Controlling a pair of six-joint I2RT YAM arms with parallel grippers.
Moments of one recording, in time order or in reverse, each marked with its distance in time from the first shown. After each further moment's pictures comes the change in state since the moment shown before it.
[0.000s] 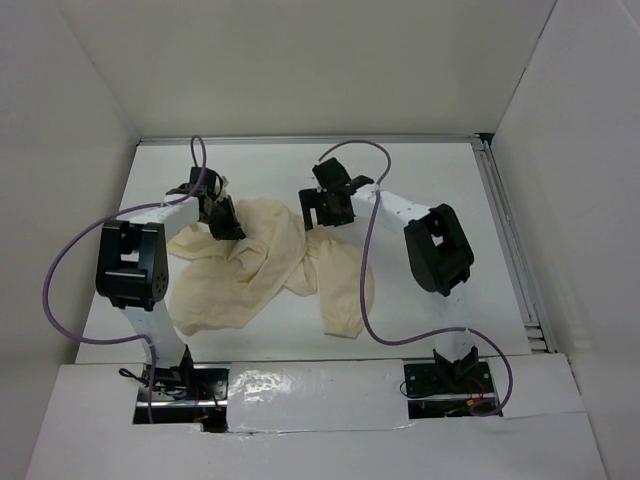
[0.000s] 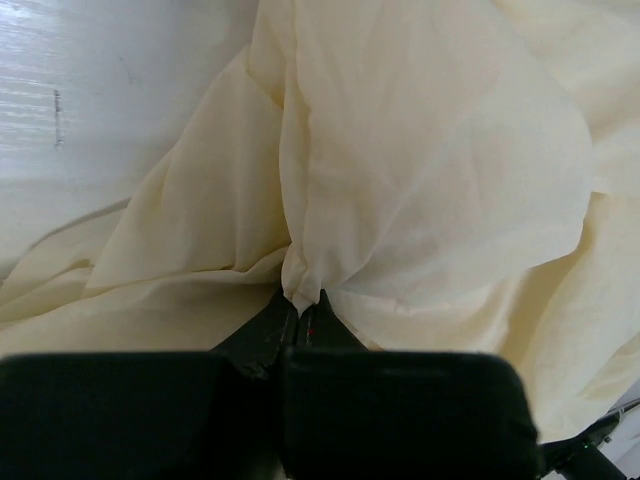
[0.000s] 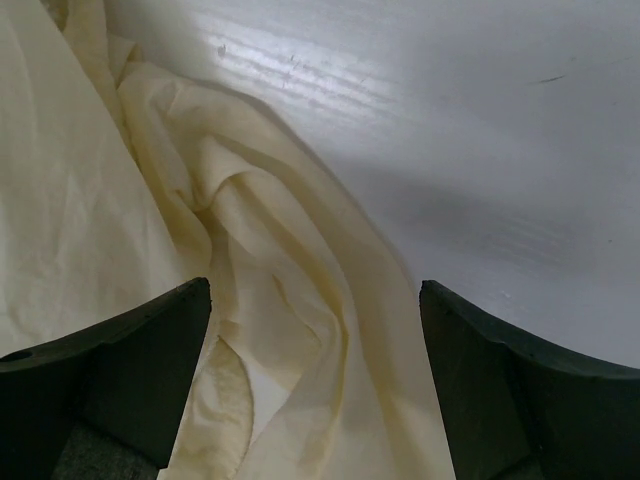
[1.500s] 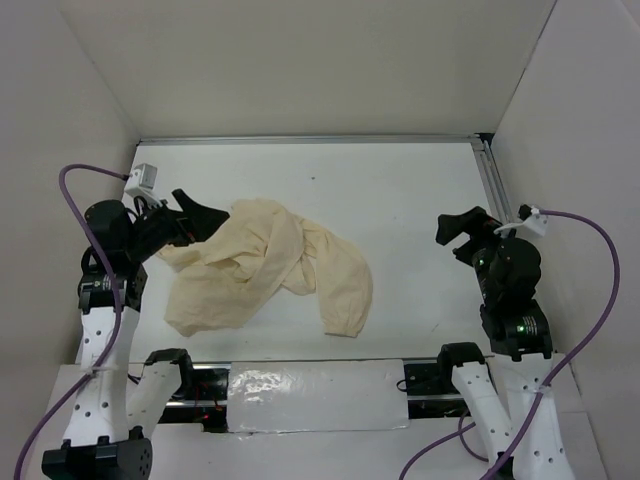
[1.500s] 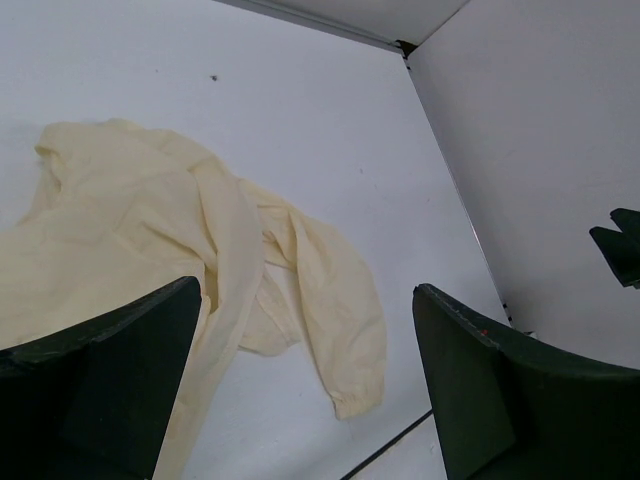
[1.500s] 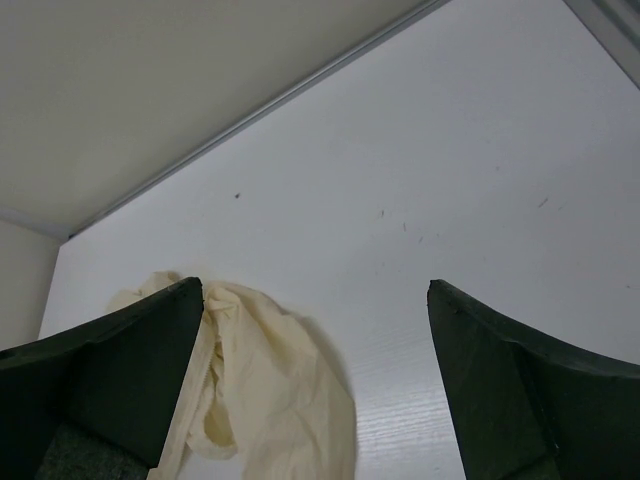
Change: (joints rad) left arm 0.166 -1.069 -0.264 0.087 0.330 -0.063; right arm -0.528 -1.572 -0.794 0.005 0.113 0.227
